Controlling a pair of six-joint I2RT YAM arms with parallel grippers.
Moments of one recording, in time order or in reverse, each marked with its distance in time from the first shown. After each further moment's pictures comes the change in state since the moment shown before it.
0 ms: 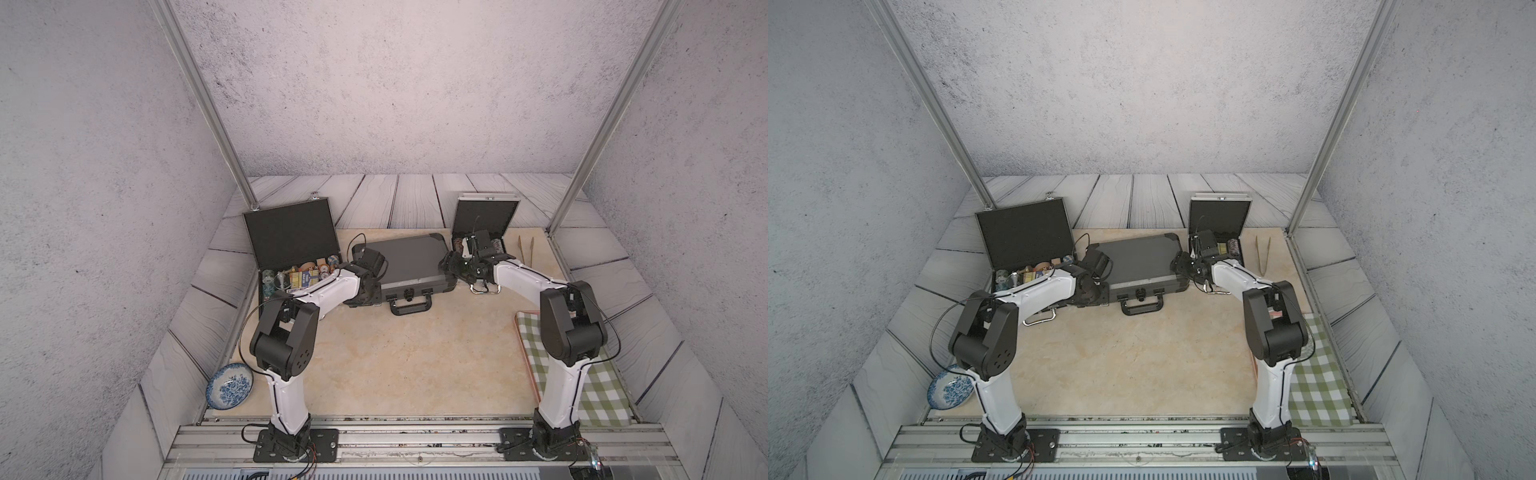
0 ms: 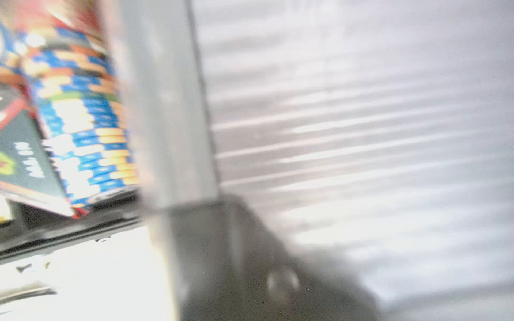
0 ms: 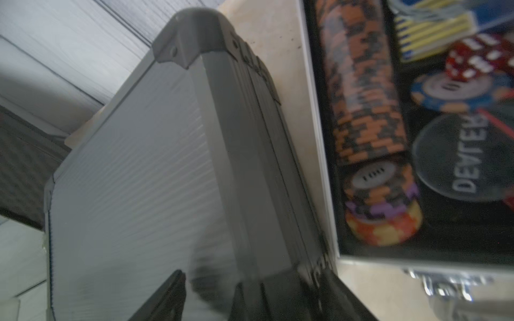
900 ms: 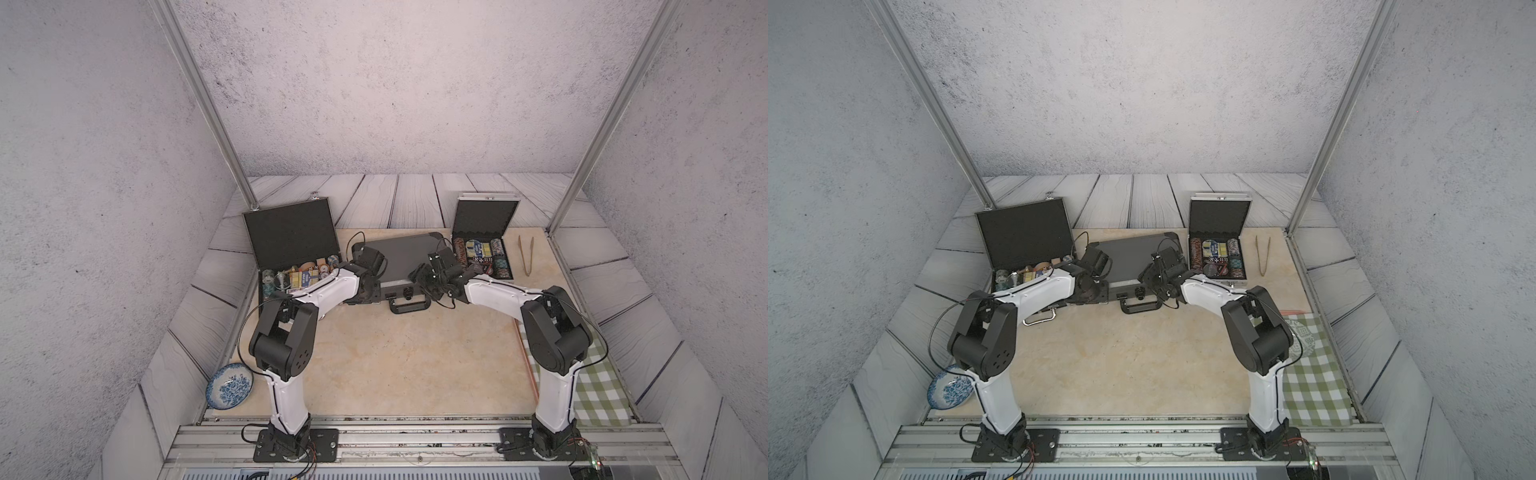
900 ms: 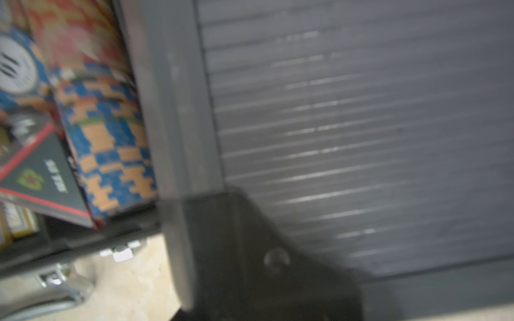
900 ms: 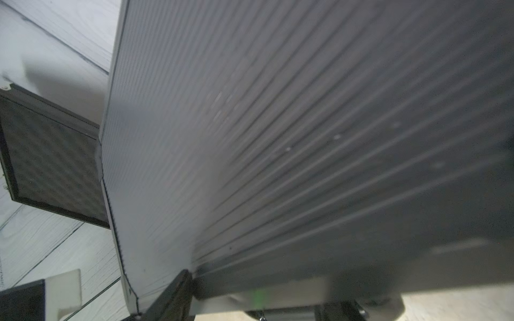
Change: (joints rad) left arm 0.011 0.023 0.015 0.043 -0.052 0.033; right arm 0.241 0.069 0.001 0.146 0.087 0.418
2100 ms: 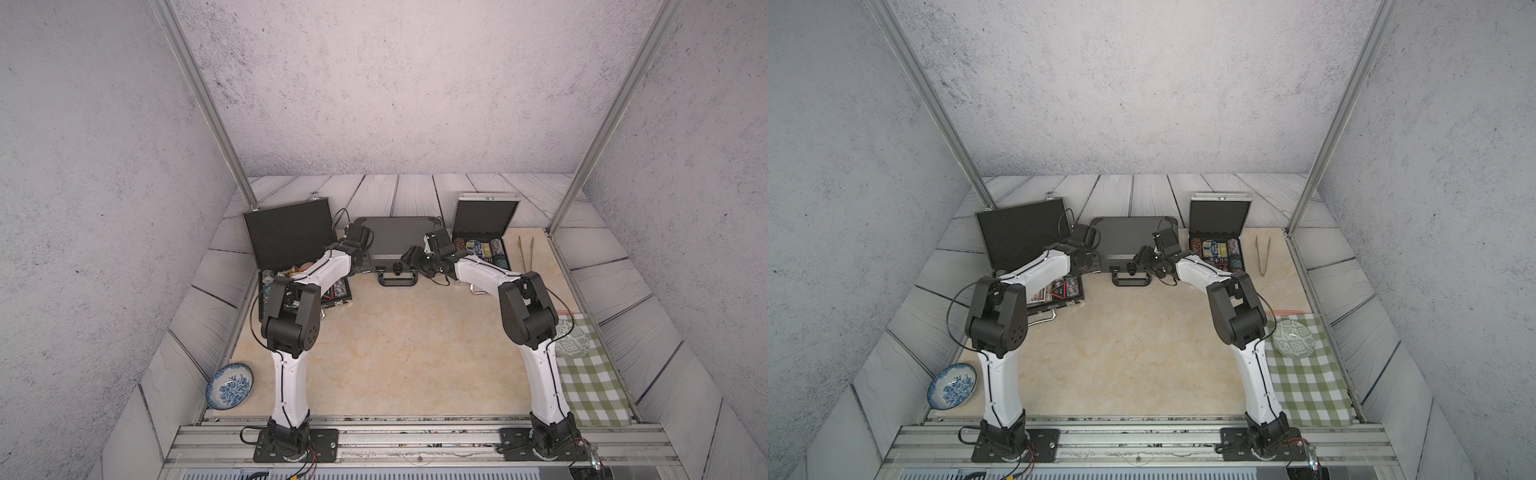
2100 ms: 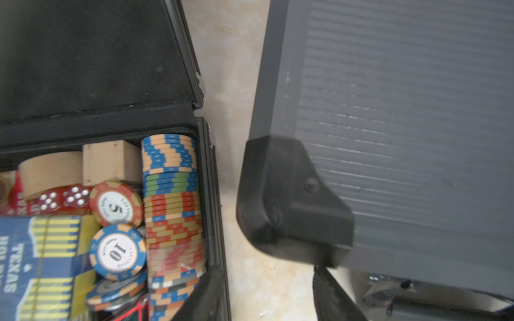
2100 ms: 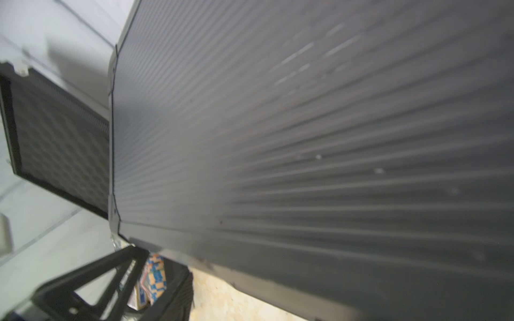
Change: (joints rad) left arm 0.129 0.159 0.259 0.091 -0.043 0.044; right arm -0.089 0.246 0.331 -0.051 -0.166 -0.292
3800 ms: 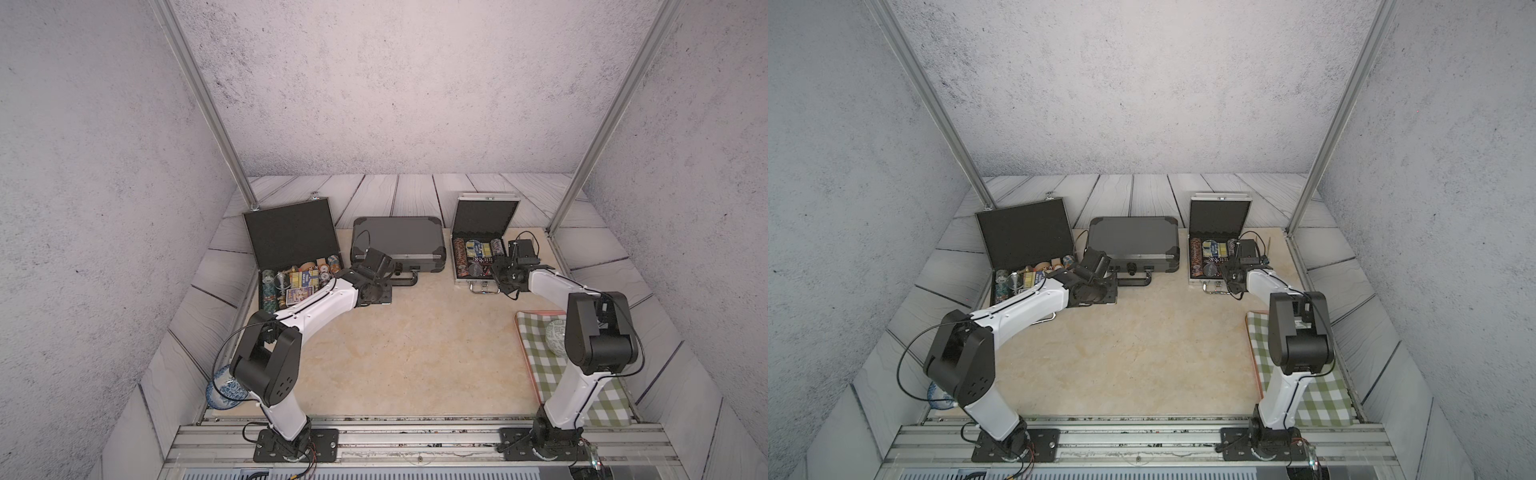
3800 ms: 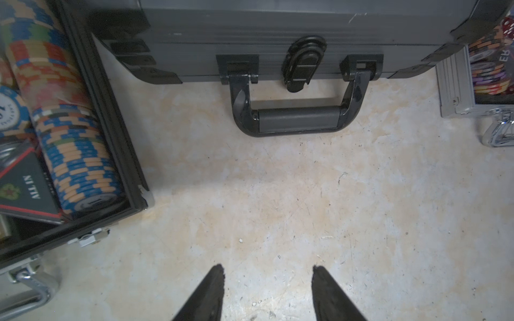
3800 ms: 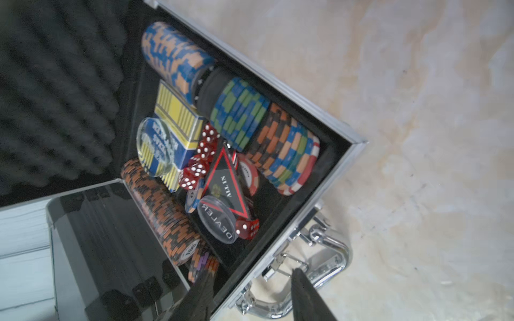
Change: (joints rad) left arm -0.241 -0.358 -0.349 -0.038 0.123 -0.045; right arm -0.424 -0.381 -0.518 -0.029 0.224 0.351
